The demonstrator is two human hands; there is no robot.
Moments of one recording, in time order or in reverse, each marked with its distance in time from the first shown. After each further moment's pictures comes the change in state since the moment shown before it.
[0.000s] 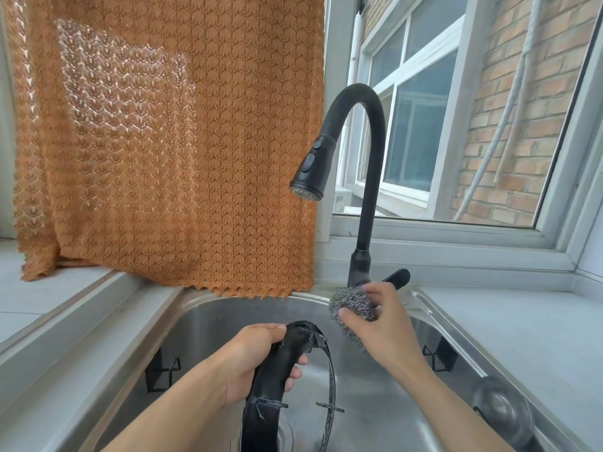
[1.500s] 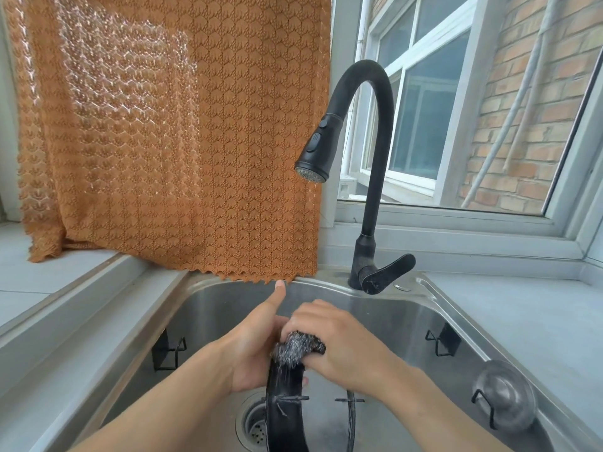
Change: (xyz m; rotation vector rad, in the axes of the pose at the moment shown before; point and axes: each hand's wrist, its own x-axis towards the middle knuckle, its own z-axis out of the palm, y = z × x) left_hand 0.001 -0.004 -0.003 -0.010 -0.209 -0.086; right_hand -0.026 -0.021 0.033 -0.297 -0.551 -0.750
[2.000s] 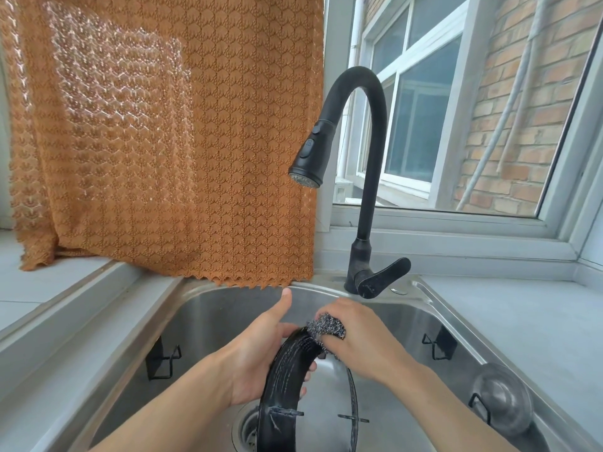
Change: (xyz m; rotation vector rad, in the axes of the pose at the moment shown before) left_hand -0.002 -0.001 0.007 0.012 -0.048 -0.021; right_hand -0.010 0.031 -0.009 -0.094 0.072 0.391
